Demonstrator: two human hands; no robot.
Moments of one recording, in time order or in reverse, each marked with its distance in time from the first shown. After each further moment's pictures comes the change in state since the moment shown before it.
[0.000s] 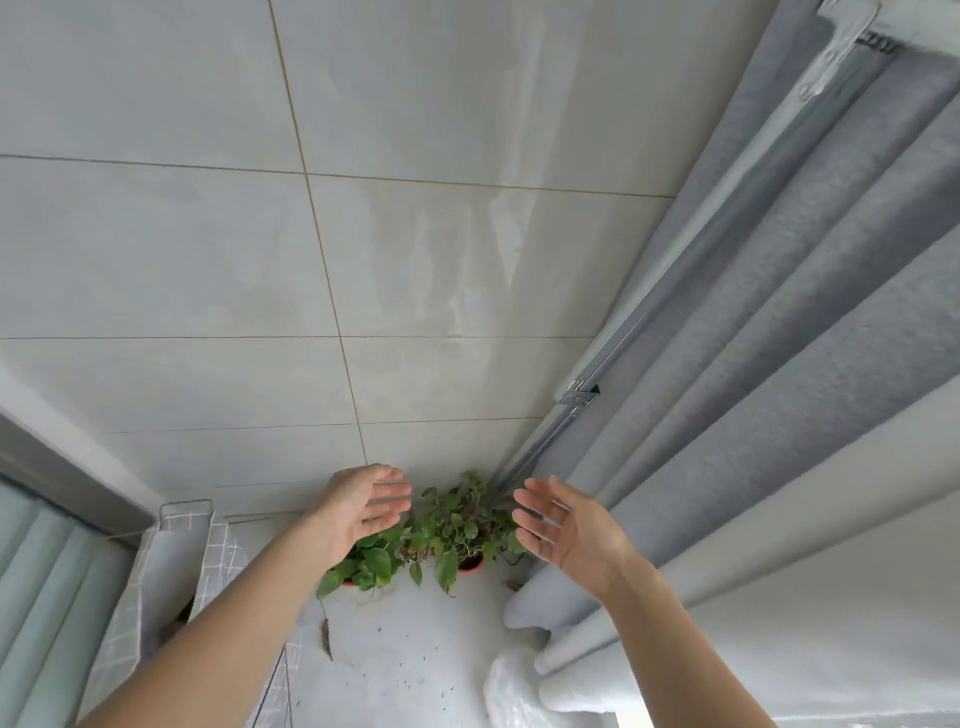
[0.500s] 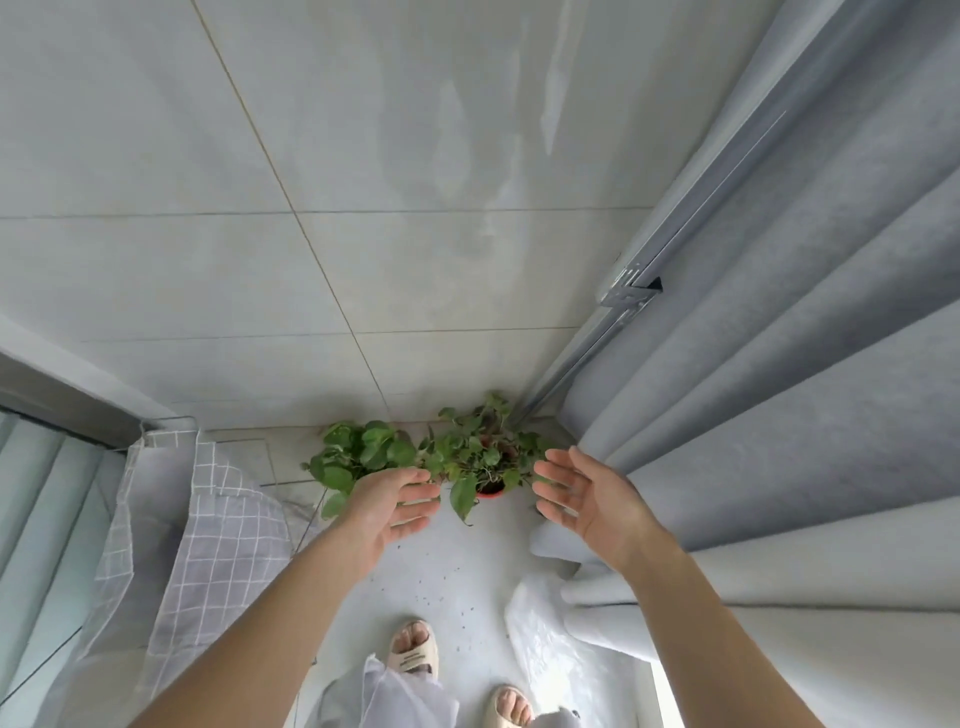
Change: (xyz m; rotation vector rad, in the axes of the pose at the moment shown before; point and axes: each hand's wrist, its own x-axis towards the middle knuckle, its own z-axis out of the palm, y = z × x) left_hand 0.111 -0.134 0.058 -0.014 0.103 -0.178; right_hand 0.158 0.053 -0.108 -0.104 0.065 0.109
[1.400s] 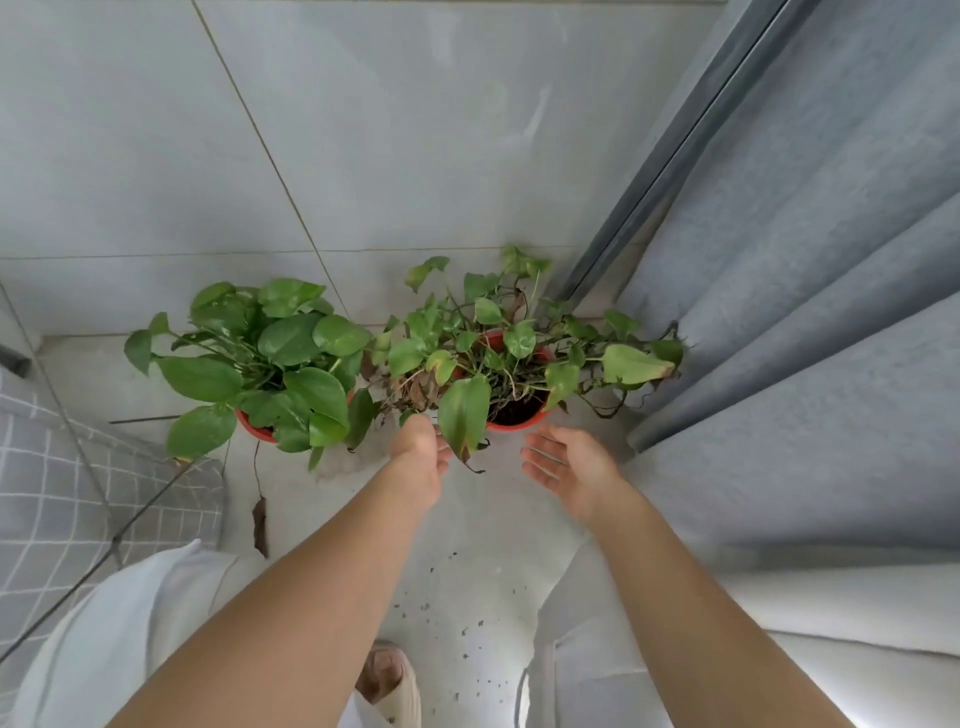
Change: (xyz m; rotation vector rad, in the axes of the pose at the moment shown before) left_hand 0.444 -0.264 0.067 -0.220 0.178 -0.142; right_hand 0.420 0.278 -0.100 -0.018 0.196 0.045
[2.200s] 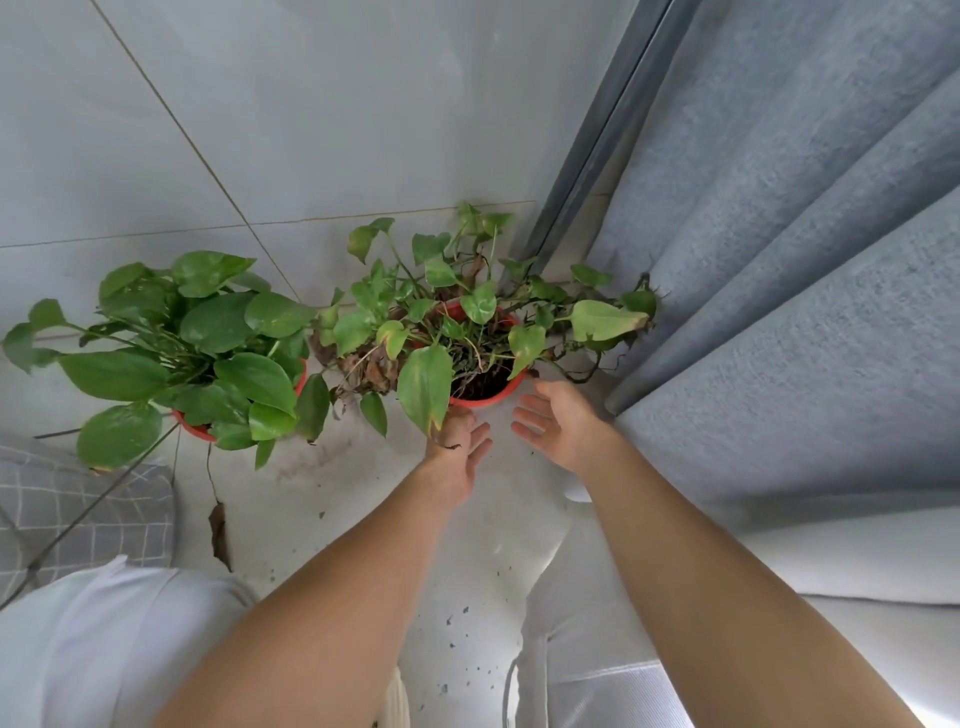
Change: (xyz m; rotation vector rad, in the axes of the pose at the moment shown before) left_hand 0.041 -0.067 0.061 -0.073 -0.272 0.072; right_hand 0.055 -0.006 -0.011 0.060 0.050 -0.011
